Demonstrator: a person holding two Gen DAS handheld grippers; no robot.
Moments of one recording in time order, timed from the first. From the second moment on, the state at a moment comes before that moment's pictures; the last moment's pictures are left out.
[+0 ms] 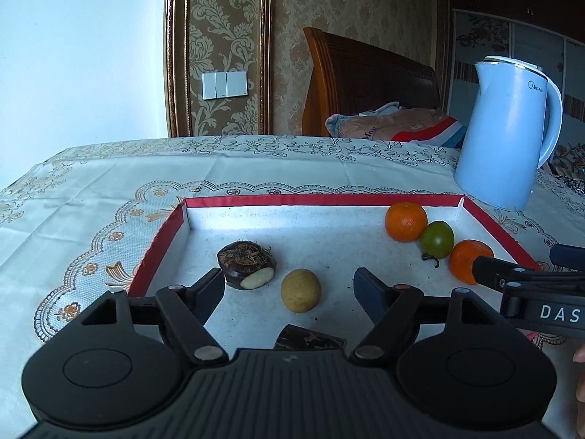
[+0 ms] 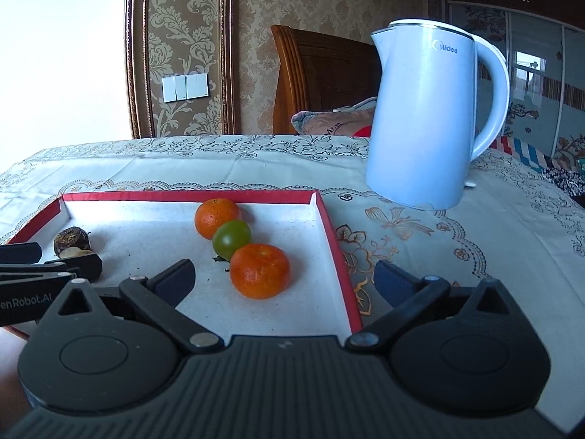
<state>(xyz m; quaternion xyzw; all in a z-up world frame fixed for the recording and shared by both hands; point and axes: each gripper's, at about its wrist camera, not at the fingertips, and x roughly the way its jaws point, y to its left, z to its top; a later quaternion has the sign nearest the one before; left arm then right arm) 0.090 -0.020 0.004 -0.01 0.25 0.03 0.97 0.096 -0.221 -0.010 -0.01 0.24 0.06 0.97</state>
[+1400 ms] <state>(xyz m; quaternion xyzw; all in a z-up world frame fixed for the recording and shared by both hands) 0.005 0.003 0.002 -0.01 0.24 0.01 0.97 0.054 -0.241 -0.011 0.03 0.23 0.07 0.97</state>
